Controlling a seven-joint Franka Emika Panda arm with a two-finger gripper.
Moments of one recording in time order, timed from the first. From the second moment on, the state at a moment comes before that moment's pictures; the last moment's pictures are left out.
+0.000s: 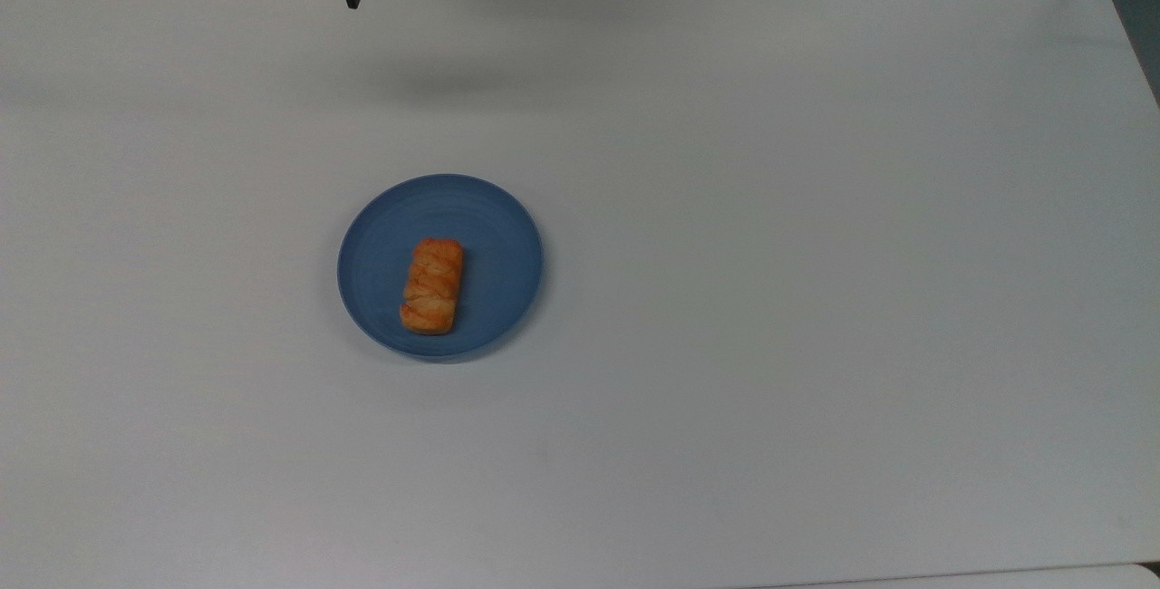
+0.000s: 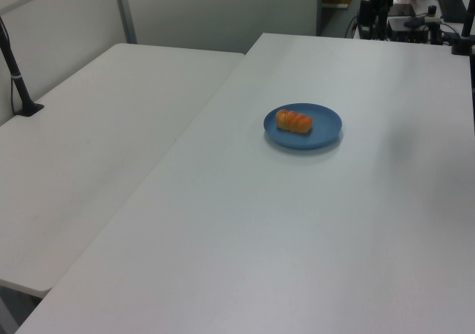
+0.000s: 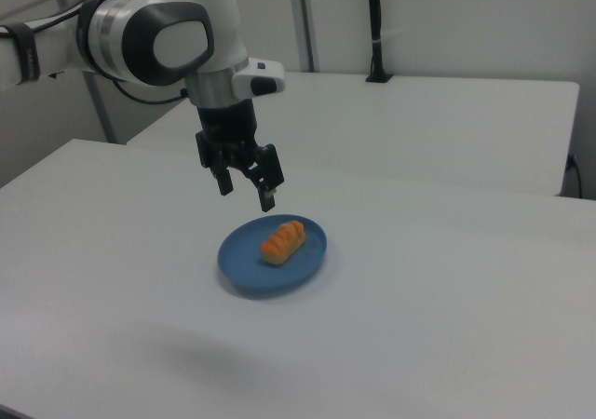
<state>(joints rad) -0.01 0.04 -0.17 -1.68 -0.04 1.71 -0.01</state>
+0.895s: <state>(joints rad) -0.09 0.05 -0.17 -1.60 0.06 1.71 -0.06</state>
